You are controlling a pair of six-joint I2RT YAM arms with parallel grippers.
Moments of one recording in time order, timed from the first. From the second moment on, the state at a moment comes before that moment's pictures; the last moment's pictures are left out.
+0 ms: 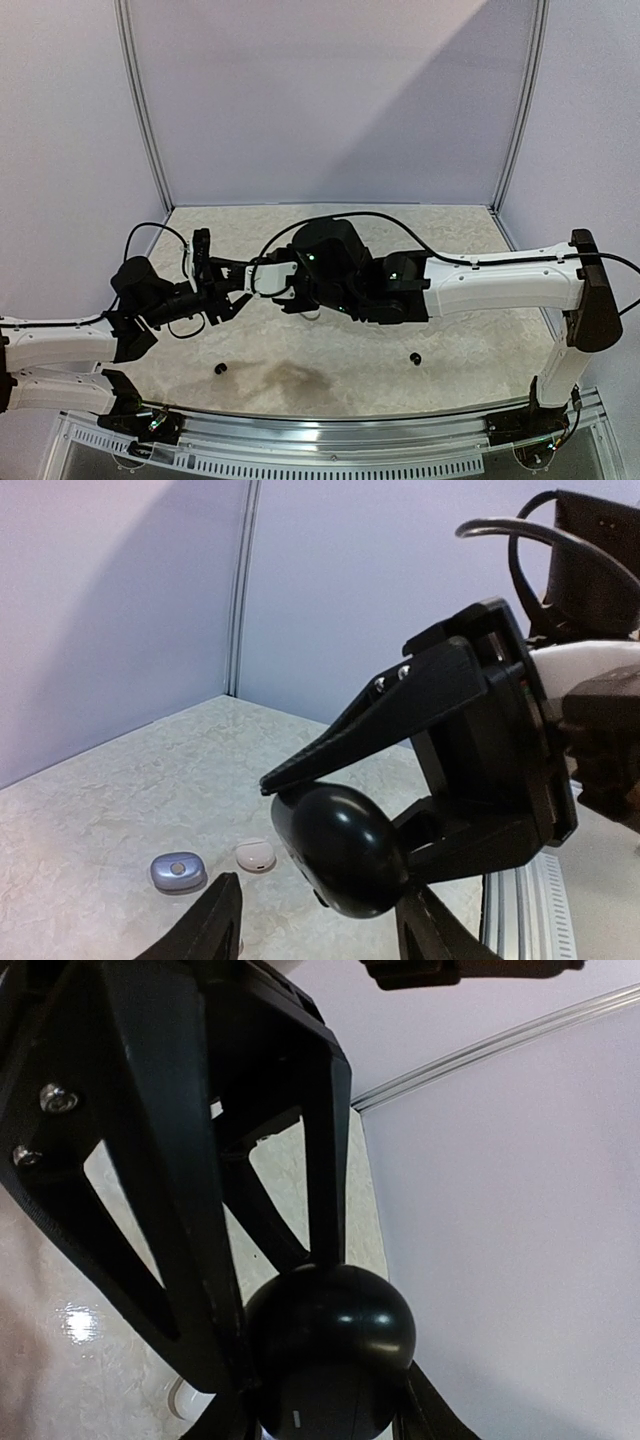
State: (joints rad) left arm -0.67 1.00 0.29 0.79 0.46 -0.19; right arm 1.28 1.82 1.48 -0.07 0.40 -0.81
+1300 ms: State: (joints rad) left arm -0.67 1.00 0.30 0.79 0.47 -0.19; right arm 1.29 1.90 1.60 -0.21 0.43 -0.77
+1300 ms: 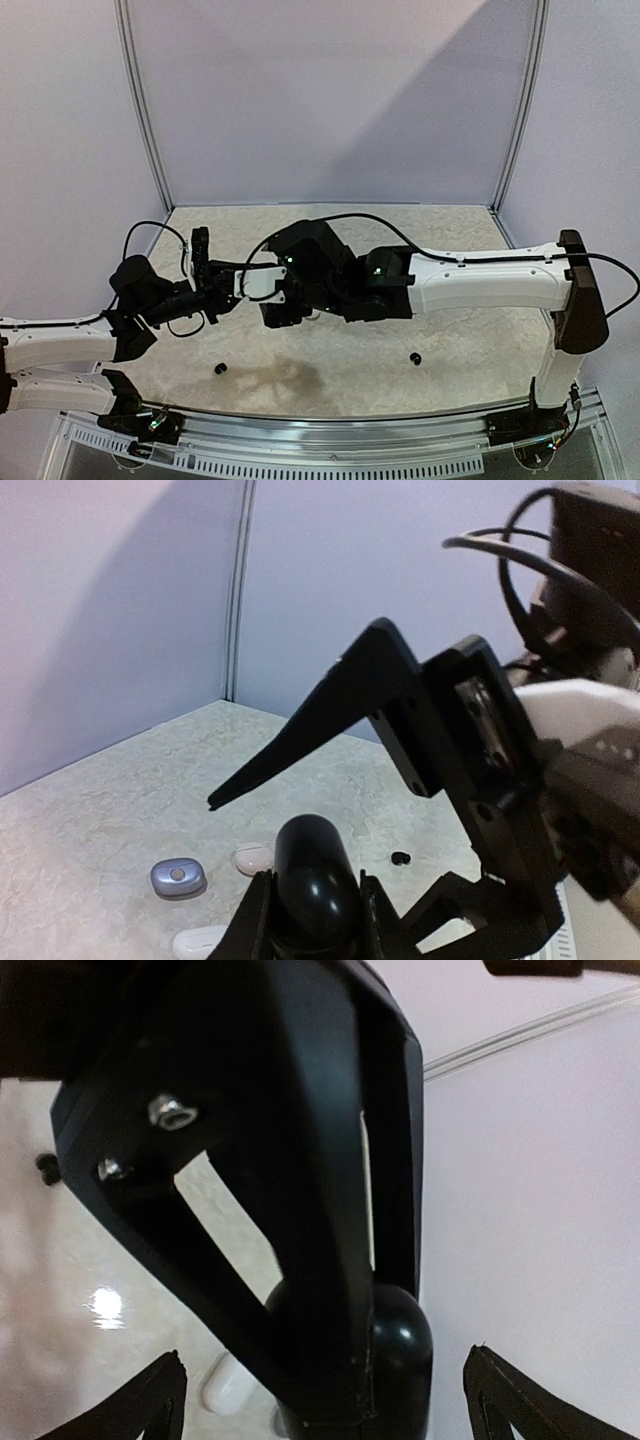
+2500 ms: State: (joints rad) left arm -0.67 1.00 0.30 0.79 0.68 -0.03; right arm 1.11 1.89 1.78 -0.64 -0.36 -0.38
